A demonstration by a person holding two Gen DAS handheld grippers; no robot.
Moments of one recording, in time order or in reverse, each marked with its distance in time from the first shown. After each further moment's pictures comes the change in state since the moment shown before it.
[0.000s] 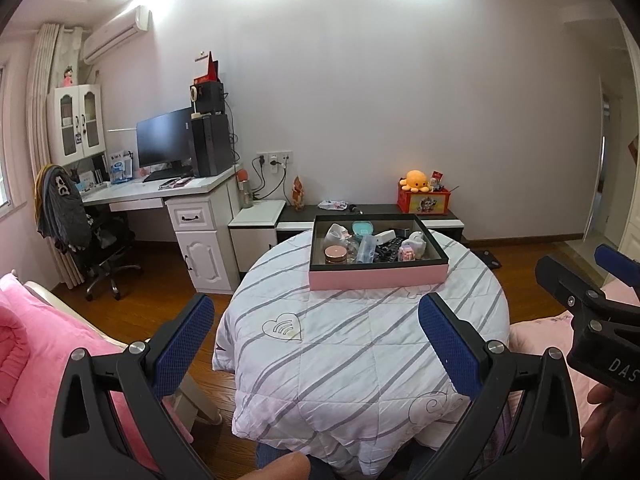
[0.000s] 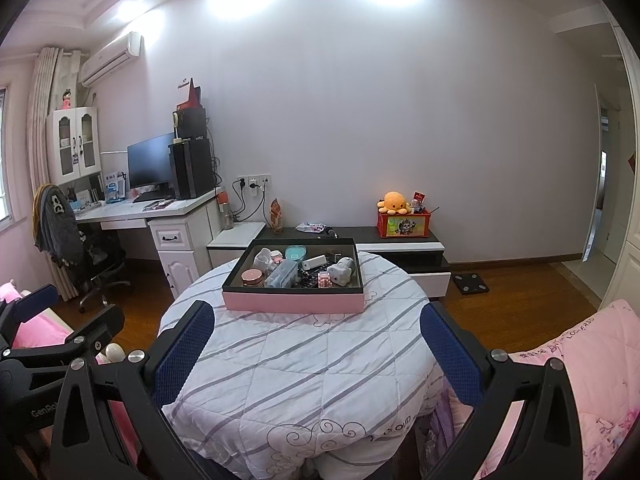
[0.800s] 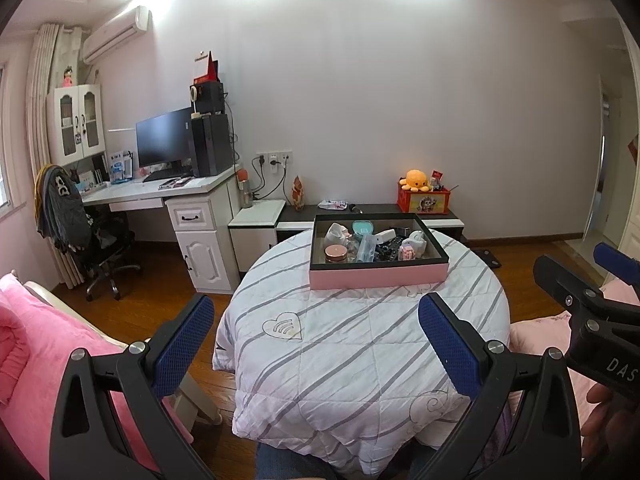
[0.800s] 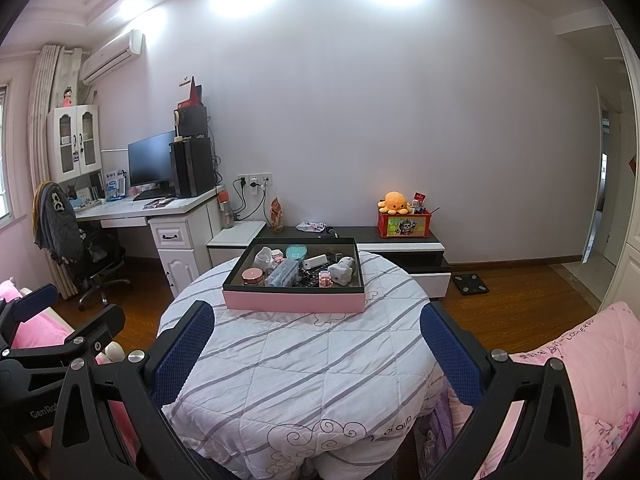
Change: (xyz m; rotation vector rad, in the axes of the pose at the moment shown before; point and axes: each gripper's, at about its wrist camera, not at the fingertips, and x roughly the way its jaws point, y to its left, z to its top) left arm -0.001 0.003 -0.003 0.012 -0.003 -0.001; right arm 0.001 0.000 -0.002 -0.005 0.003 0.001
